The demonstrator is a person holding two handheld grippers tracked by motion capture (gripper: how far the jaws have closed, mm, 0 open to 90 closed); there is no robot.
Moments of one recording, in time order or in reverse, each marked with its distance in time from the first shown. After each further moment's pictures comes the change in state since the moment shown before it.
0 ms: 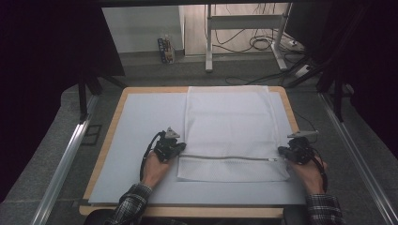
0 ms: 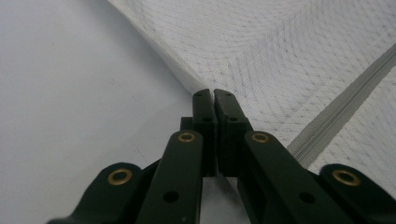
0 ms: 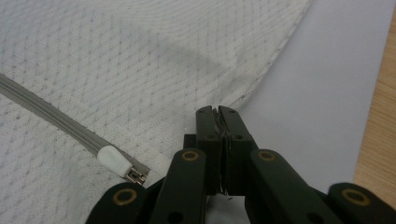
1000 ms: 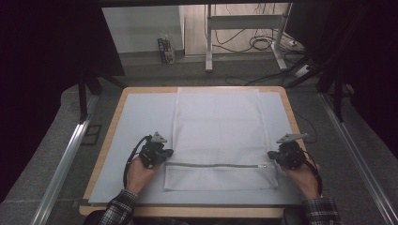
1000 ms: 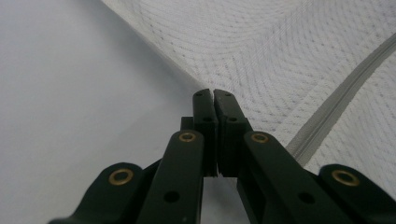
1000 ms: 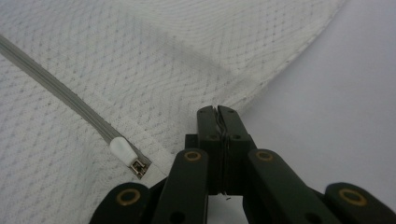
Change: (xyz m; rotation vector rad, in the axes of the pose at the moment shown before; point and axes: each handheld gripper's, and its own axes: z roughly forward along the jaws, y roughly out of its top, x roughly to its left) left arm 0.009 -0.022 -0.049 0.090 0.002 -0.015; right arm 0.043 0.007 -0.010 0.012 0.093 -0.125
